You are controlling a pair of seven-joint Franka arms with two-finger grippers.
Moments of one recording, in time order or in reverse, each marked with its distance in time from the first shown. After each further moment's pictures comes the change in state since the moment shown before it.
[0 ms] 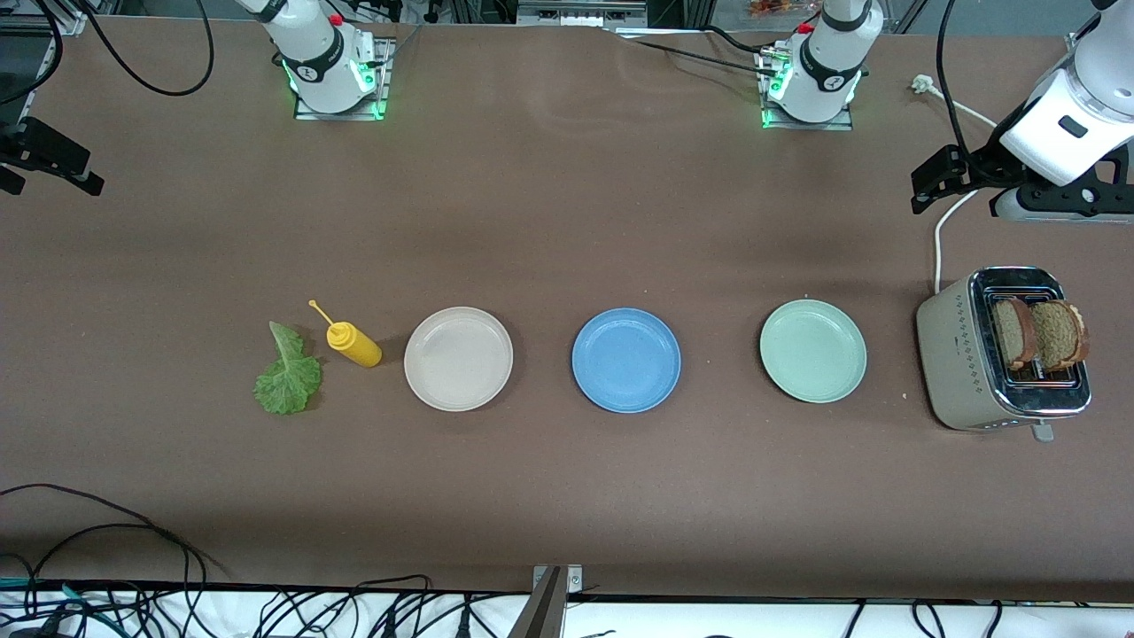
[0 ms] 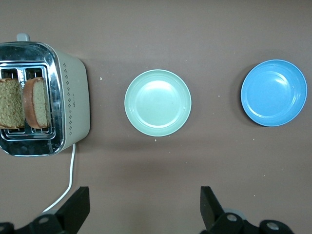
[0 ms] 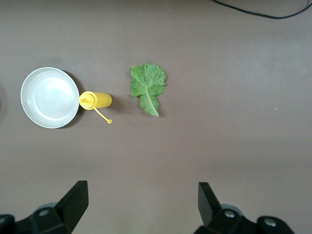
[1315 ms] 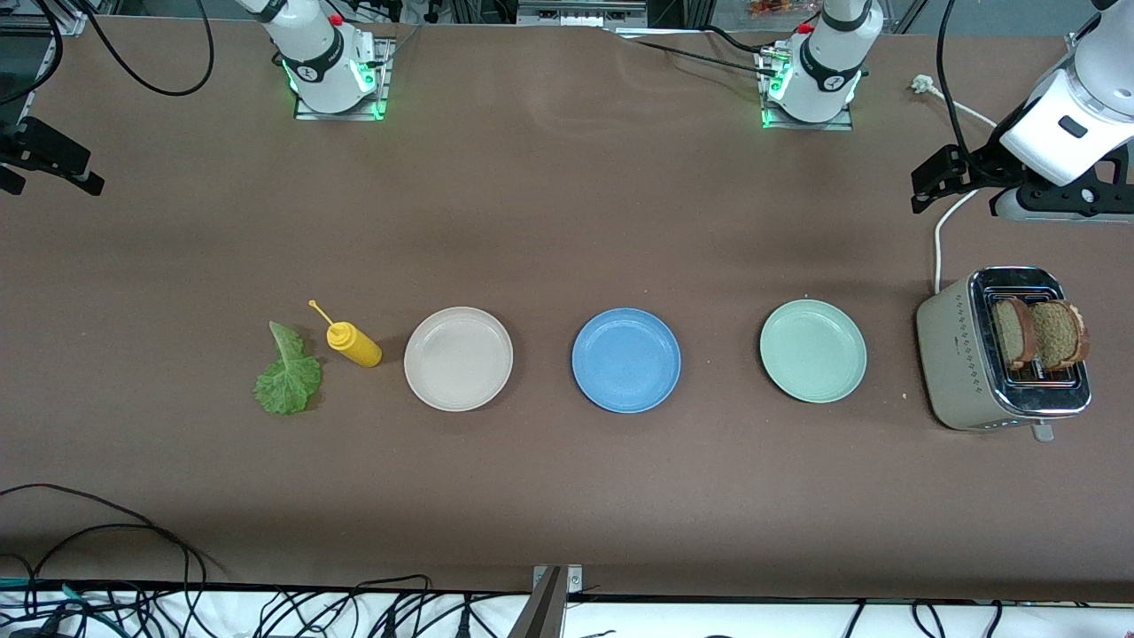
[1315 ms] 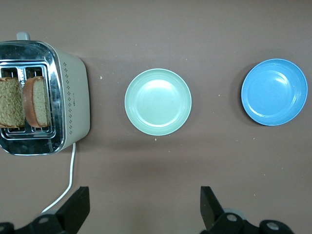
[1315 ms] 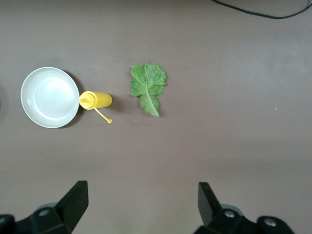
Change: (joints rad) left arm 0.000 0.000 0.001 0.000 0.000 -0.004 0.000; right arm 0.001 0.000 0.000 0.000 0.000 -0.001 0.000
